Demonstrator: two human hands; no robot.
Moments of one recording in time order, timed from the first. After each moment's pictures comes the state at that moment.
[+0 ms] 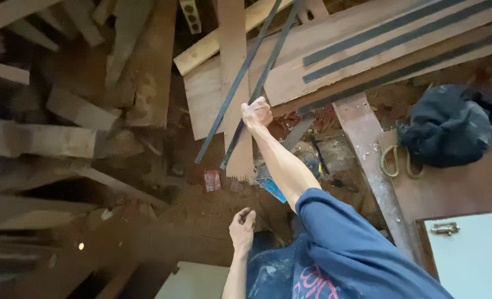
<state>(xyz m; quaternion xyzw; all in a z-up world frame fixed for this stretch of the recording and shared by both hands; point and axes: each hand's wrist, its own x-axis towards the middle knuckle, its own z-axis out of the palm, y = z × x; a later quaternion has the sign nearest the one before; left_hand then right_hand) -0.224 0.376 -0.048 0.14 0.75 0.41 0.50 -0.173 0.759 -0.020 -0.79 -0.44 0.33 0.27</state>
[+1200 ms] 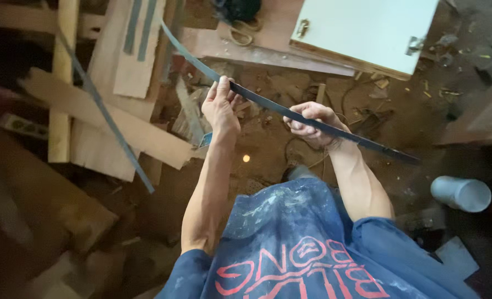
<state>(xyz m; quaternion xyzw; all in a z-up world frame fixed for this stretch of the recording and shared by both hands) -0.100 0.492 0.134 0.31 0.32 0.35 0.82 0.015 0.246 0.141 -0.13 -0.11 0.67 0.72</state>
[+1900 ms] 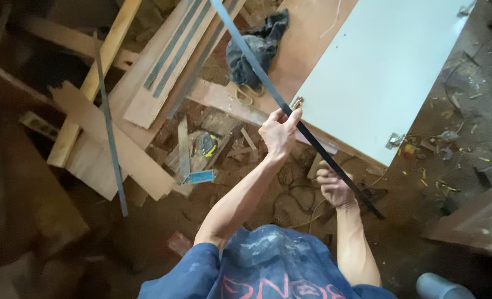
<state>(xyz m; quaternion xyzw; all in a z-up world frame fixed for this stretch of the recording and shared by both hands) 0.076 0.376 0.190 0.58 0.45 0.32 0.60 0.135 0.147 0.043 -0.04 0.07 0.59 0.80</state>
